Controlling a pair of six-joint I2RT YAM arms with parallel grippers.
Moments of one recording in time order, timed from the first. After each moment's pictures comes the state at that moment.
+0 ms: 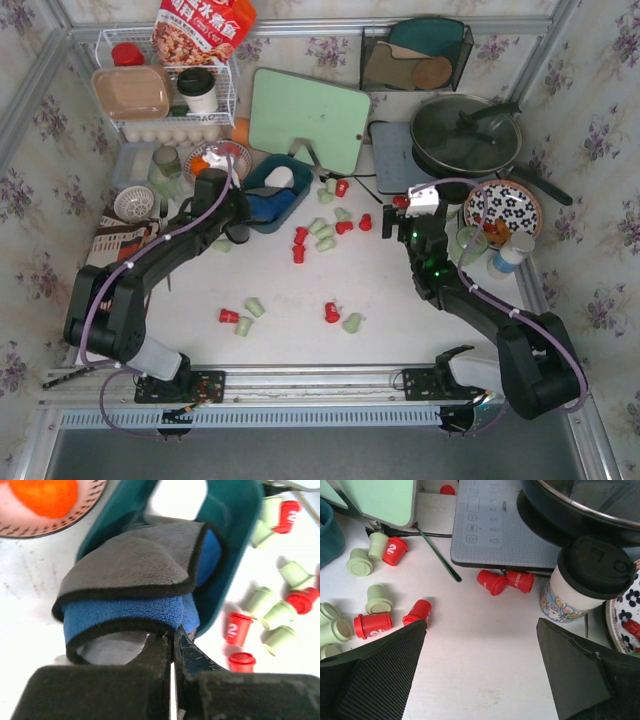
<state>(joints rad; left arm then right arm) -0.31 1.55 0.99 0.00 0.02 -0.30 0.34 1.22 0.47 0.57 0.33 0.00</state>
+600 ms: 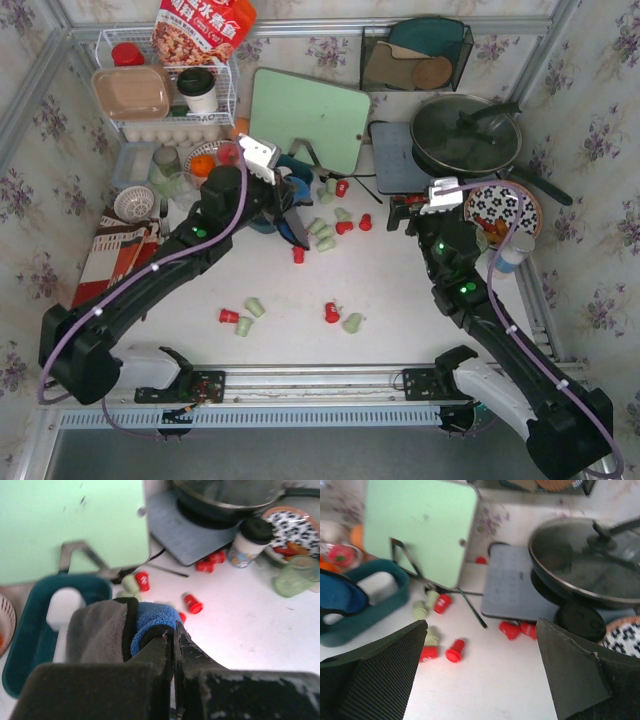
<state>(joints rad) -0.60 1.34 1.08 0.09 0.10 -0.13 0.43 0.86 0.59 0.30 0.32 -0.02</state>
